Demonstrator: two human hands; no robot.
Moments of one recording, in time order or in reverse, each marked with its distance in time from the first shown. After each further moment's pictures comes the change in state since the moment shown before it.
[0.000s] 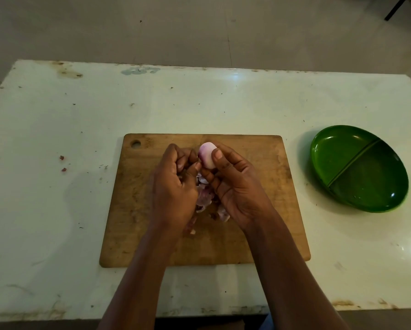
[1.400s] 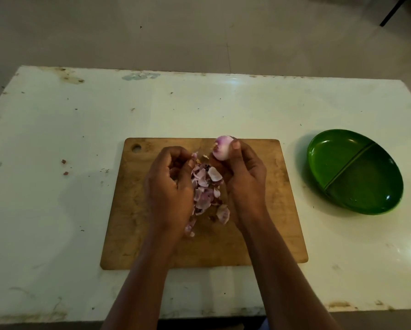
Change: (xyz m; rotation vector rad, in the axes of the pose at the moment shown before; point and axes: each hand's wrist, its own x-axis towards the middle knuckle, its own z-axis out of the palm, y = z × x) left_hand 0.002 -0.001 0.002 -0.021 0.130 0.016; right_hand 0.002 0.005 0.002 -0.368 0.293 -0.372
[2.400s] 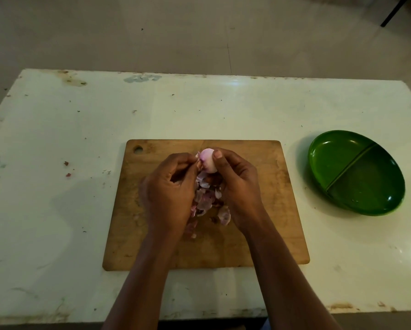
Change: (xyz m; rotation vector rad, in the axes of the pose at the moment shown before) left_hand 0.003 -0.009 -0.005 0.091 0.043 0.194; right_hand 0.001 0.005 -0.001 -0.051 -0.186 0.033
